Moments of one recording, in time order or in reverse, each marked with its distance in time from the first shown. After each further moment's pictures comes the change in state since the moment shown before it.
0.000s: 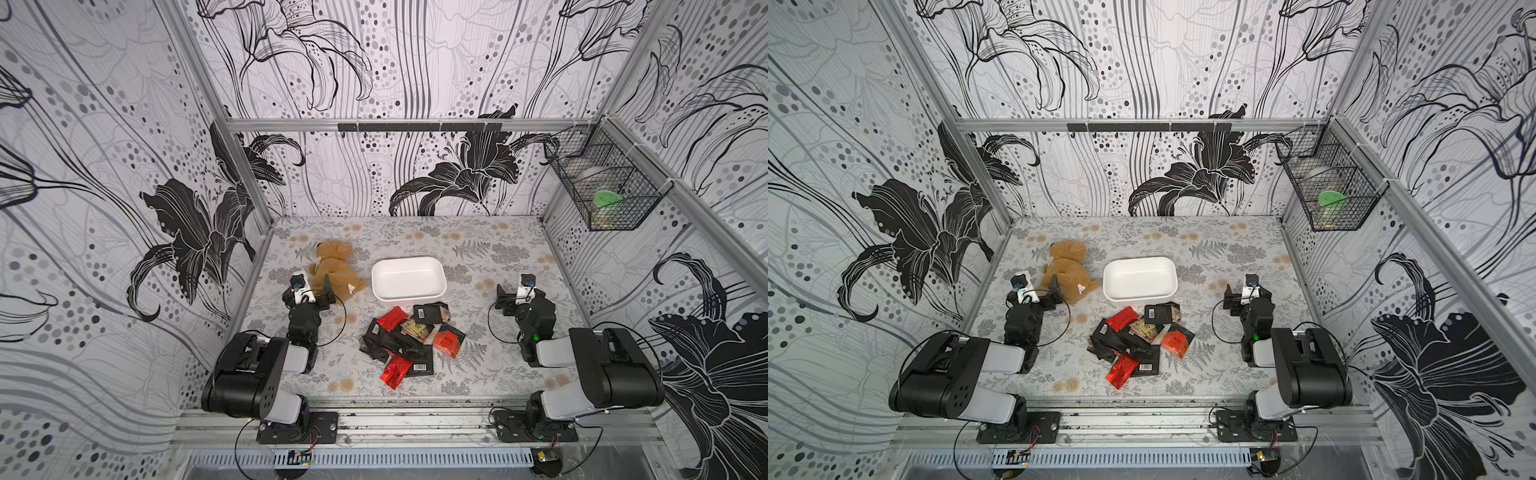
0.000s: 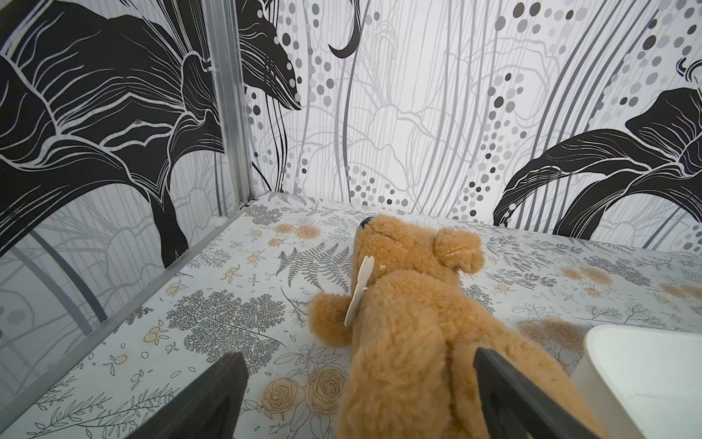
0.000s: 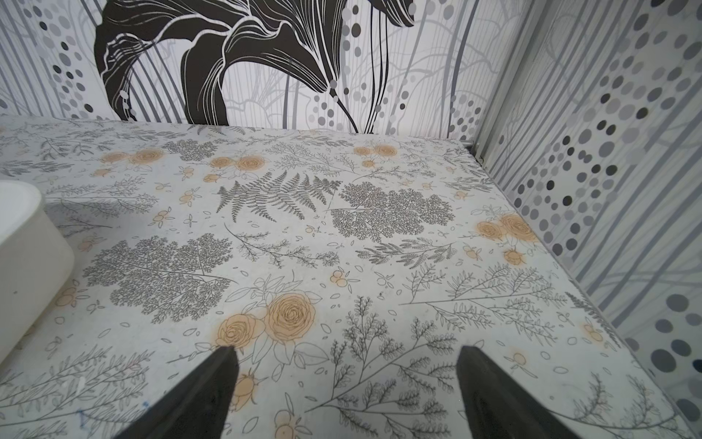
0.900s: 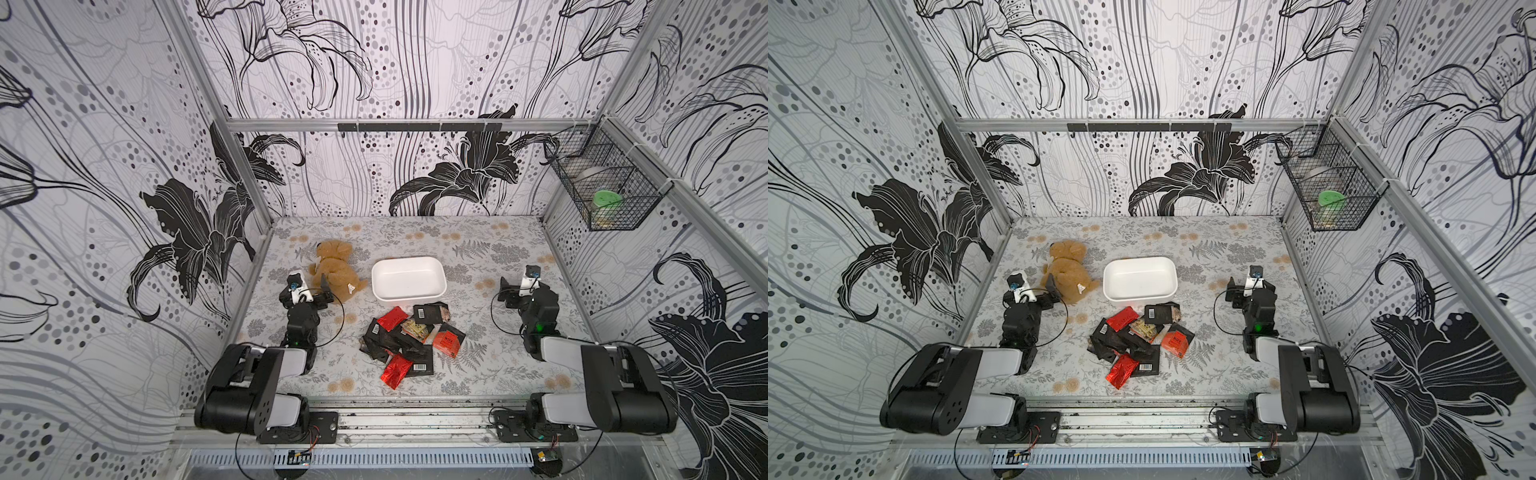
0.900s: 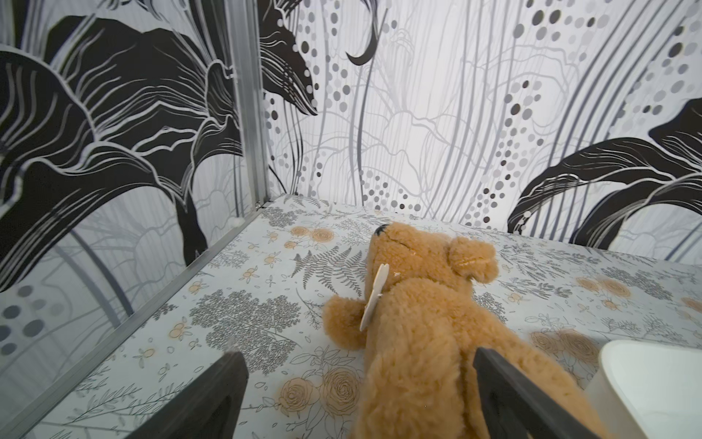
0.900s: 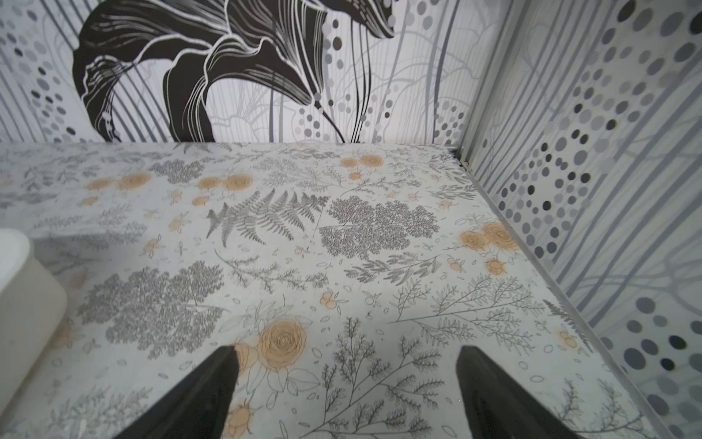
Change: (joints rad) left arm -0.001 -0.131 0.016 -0.149 -0.063 -0.017; right arm 0.000 -0.183 0.118 -0.301 0.056 0.055
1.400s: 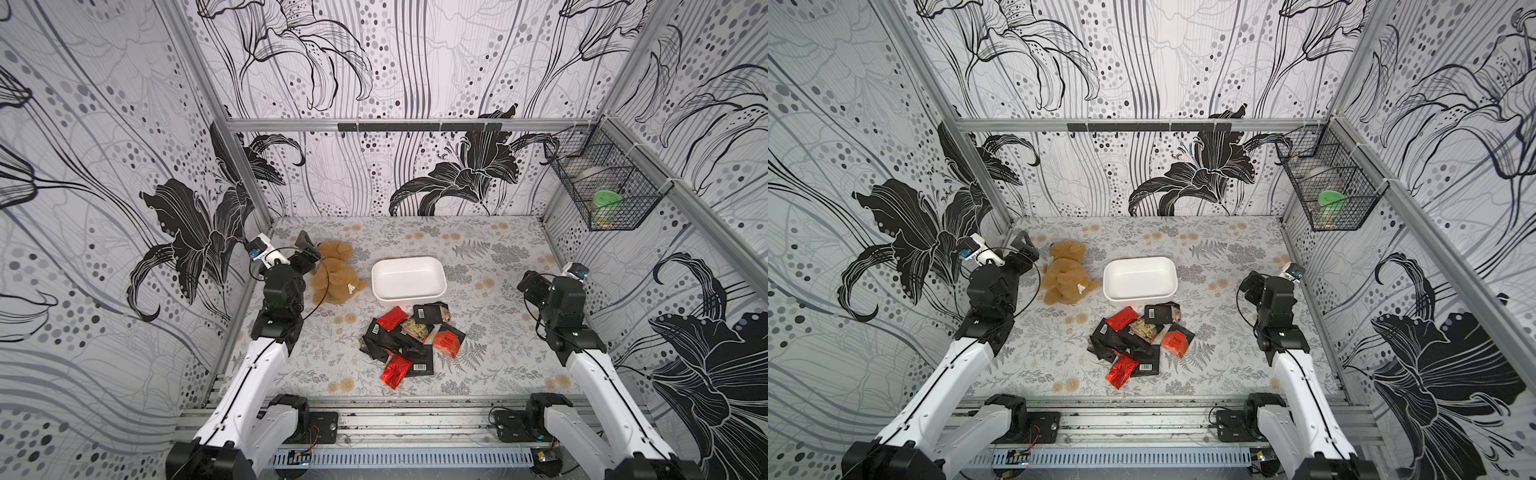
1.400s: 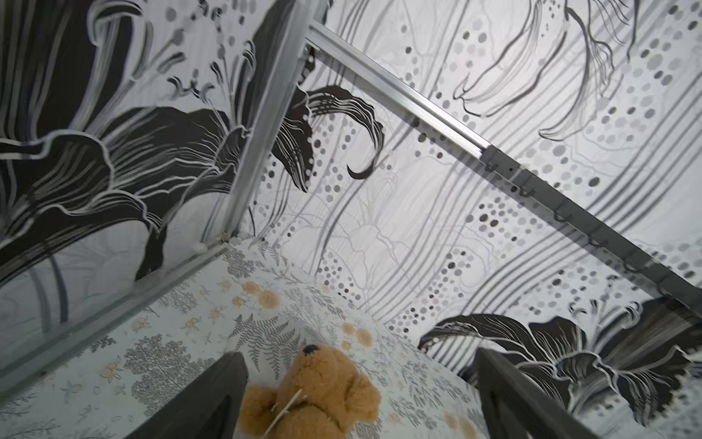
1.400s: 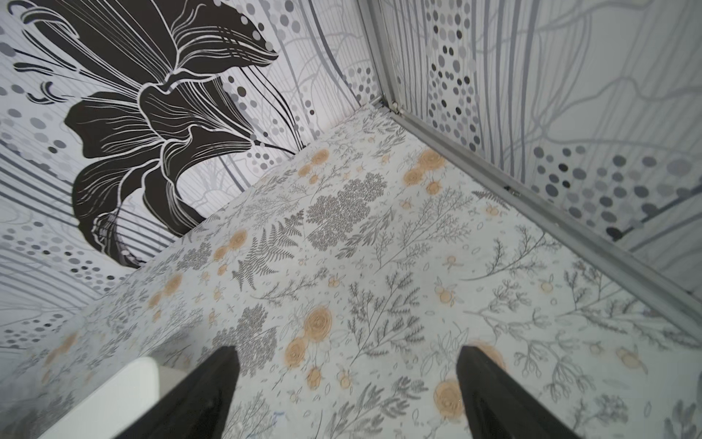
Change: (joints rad) left arm 0.000 -0.392 0.504 -0.871 0.038 -0.409; right arm -0.001 -0.494 0.246 -0.945 0.112 0.556
